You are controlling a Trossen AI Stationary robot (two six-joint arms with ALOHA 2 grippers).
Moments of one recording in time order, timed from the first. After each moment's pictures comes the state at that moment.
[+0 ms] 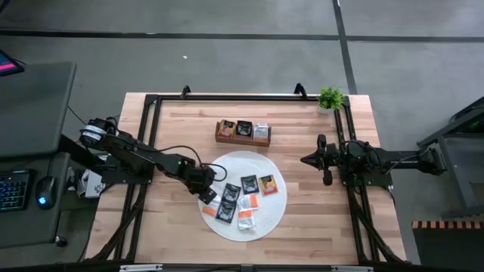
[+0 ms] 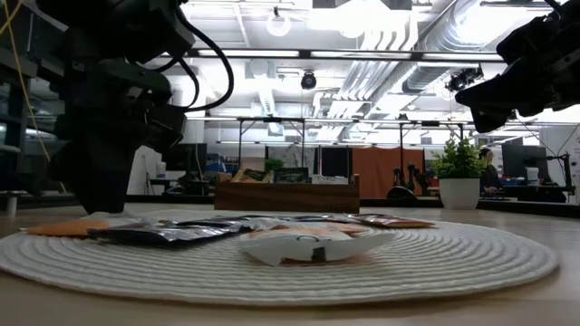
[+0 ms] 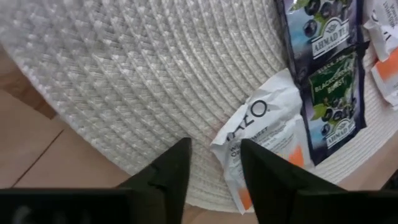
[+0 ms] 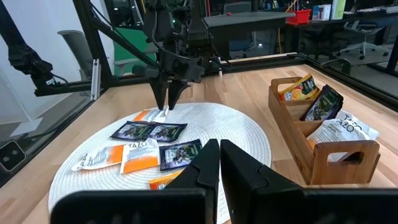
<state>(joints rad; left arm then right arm) -0.25 1.53 0.68 -0.28 0.18 -1.13 -0.04 0.14 0.01 0.03 -0.05 0.13</state>
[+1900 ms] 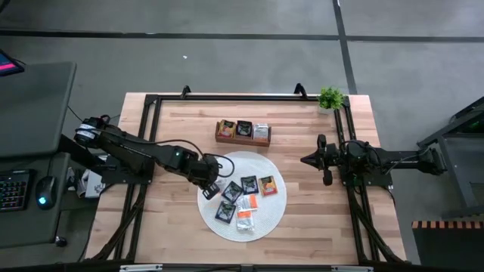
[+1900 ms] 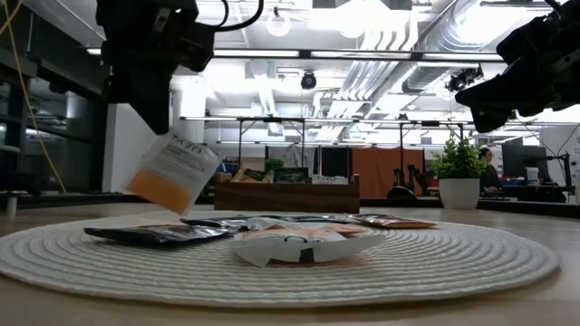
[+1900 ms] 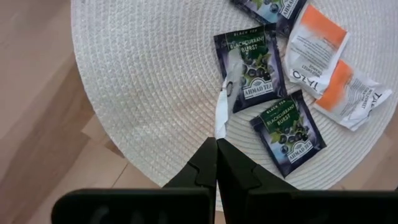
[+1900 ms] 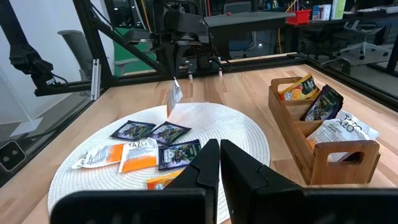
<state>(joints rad) -0.25 1.44 1.02 -0.75 -0.06 -0.91 -0.04 0.14 0.01 0.03 -0.05 0.13</state>
